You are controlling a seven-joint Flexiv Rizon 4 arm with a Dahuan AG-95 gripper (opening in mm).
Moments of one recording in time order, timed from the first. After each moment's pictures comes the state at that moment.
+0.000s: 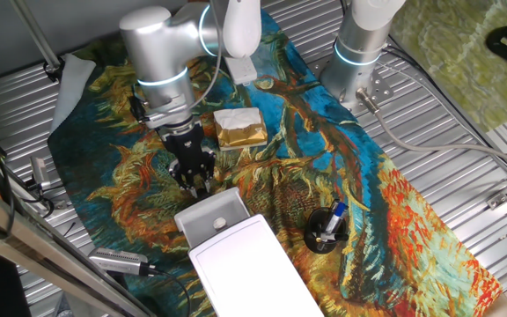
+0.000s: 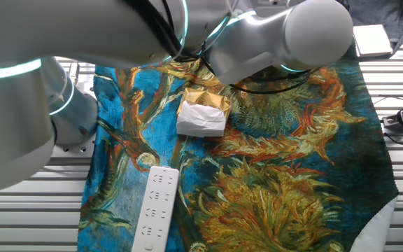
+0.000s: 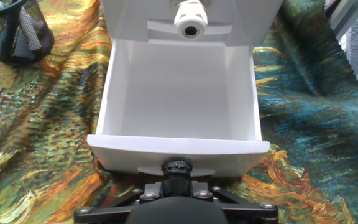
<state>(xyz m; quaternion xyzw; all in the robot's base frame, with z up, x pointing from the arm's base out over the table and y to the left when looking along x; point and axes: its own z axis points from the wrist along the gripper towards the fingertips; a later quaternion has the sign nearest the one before) 0.550 0.147 0.067 -0.71 0.66 0.15 0.20</state>
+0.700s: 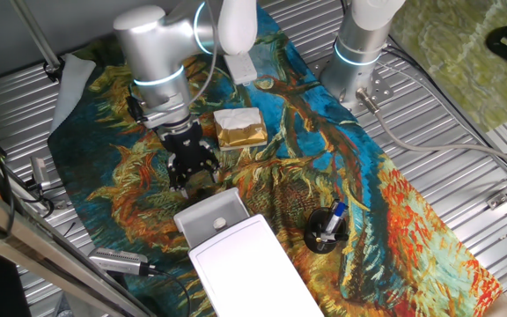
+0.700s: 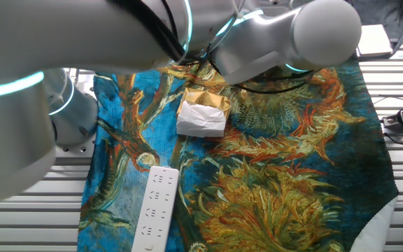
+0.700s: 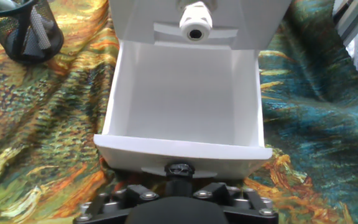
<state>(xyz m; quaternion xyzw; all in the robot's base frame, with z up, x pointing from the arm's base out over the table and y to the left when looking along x) 0.546 0.143 0.075 -0.72 0.65 0.15 0.19</state>
